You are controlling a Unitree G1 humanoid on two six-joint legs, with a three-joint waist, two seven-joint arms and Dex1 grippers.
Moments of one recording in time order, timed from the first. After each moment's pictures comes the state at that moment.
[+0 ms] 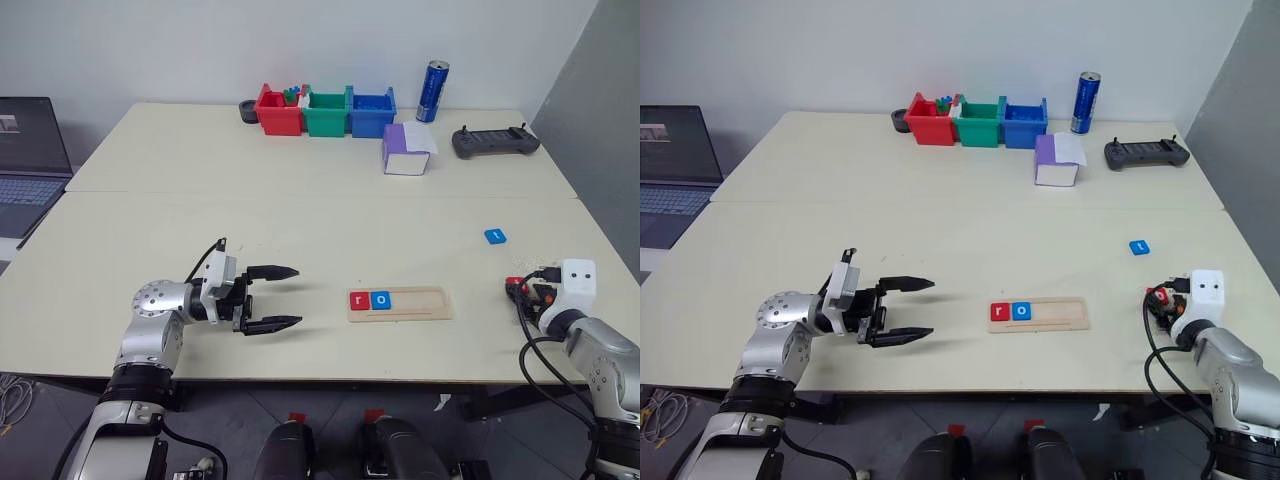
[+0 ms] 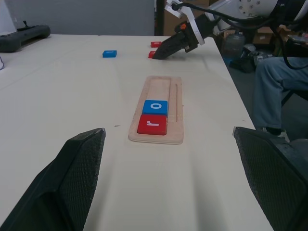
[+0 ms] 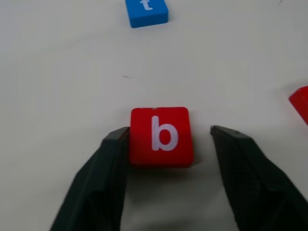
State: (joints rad) left arm -0.41 0.55 0.03 0.40 -0.44 -0.12 -1.54; right arm -0.11 -0.49 -0.37 -0.12 0.34 0.74 0.25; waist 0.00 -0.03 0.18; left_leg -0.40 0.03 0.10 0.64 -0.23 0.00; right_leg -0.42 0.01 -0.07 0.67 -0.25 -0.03
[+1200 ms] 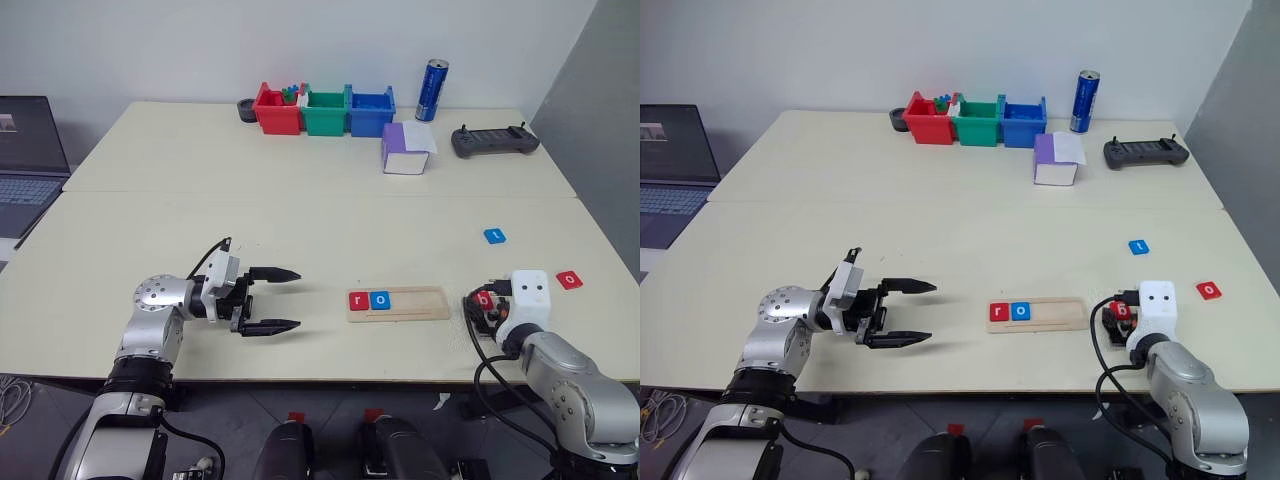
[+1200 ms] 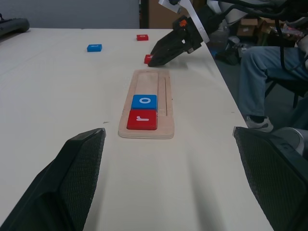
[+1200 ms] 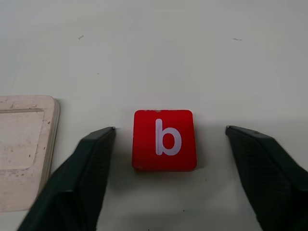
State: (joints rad) left arm -0.44 0.56 0.01 0.45 -0.43 -0.13 -1.60; right arm -0.02 -0.31 -0.24 -0.56 0.30 1.06 0.06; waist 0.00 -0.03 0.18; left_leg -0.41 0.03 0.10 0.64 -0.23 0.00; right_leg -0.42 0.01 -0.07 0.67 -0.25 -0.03
